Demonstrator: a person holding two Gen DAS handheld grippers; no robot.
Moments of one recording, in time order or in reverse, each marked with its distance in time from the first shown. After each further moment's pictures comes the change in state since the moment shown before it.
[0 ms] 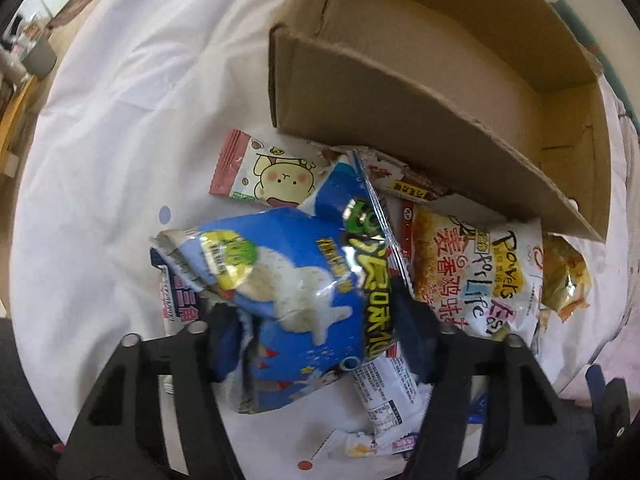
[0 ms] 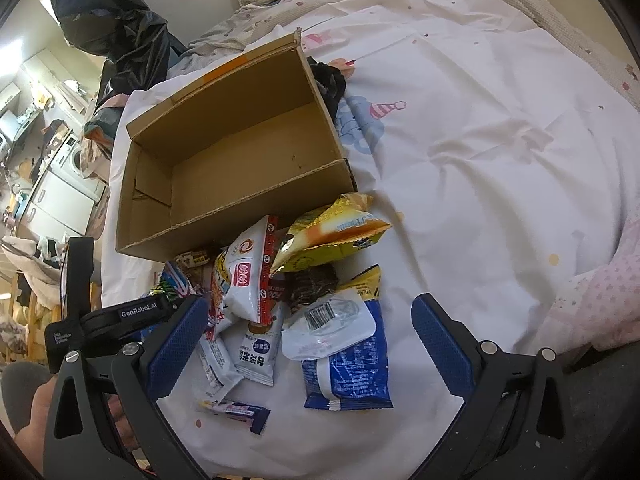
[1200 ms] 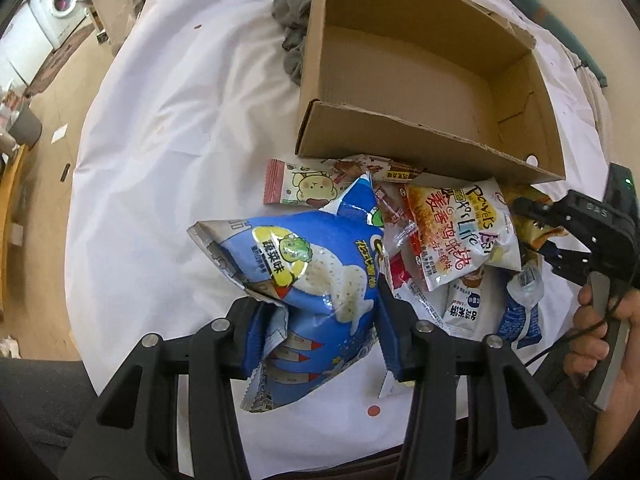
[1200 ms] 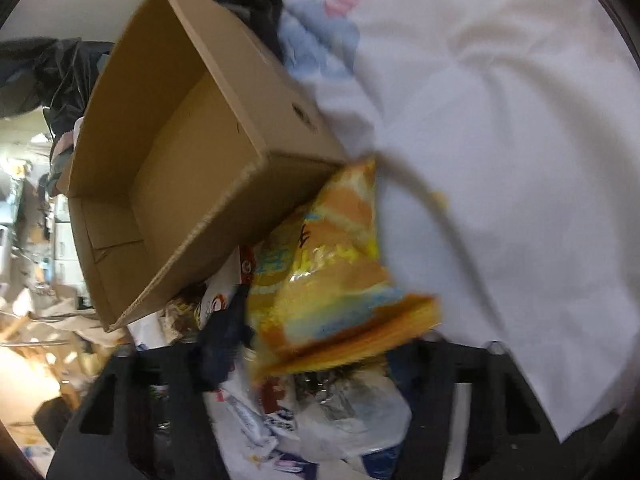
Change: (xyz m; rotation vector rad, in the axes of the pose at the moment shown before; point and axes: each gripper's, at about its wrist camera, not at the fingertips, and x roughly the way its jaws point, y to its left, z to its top) left arm -0.058 0.024 -0.016 0.204 -0.082 -0.013; right arm 0.120 -0.045 0.043 0.366 0.326 0.158
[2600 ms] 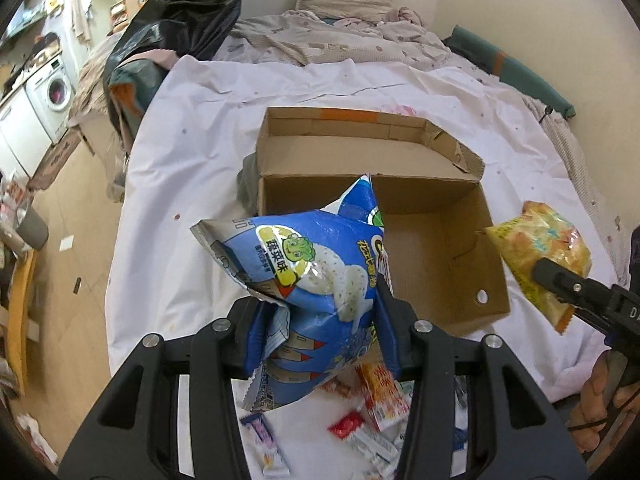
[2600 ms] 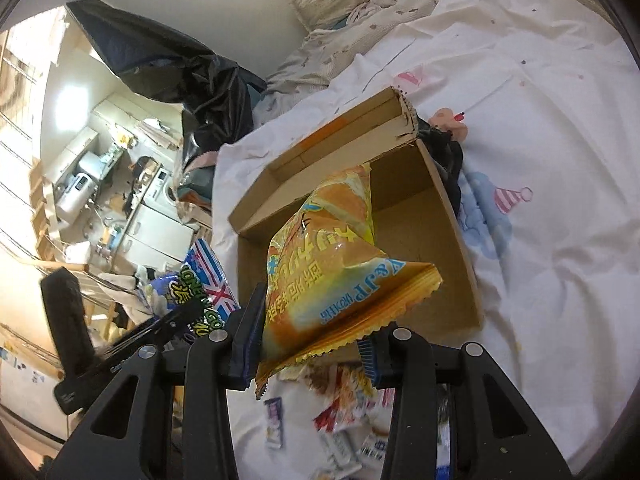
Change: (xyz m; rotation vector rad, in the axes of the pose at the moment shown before) left arm -0.083 -0.060 0.122 0.155 -0.315 0.024; right arm -0.107 0.100 0.014 -0.374 -0.286 0.249
